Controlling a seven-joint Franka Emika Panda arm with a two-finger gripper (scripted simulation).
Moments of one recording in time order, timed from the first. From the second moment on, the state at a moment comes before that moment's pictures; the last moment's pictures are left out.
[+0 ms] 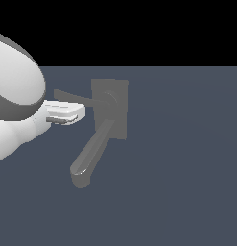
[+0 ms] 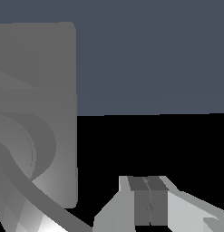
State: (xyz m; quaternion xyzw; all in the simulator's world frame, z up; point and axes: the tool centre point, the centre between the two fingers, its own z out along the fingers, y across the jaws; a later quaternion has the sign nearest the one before) arm -0.008 0.178 0.178 0.09 0.70 -0.08 0.70
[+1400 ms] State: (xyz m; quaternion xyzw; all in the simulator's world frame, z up) arm -0.018 0.150 0.242 0.09 0.71 -0.08 0.70
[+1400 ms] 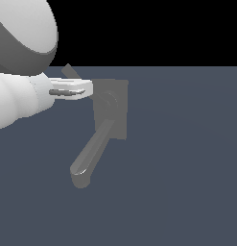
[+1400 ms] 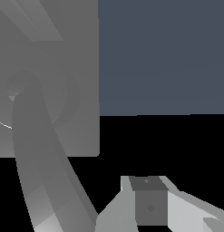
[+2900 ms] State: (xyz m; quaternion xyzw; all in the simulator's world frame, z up) arm -0.036 0.093 0.280 0.08 0.71 -0.07 0.69
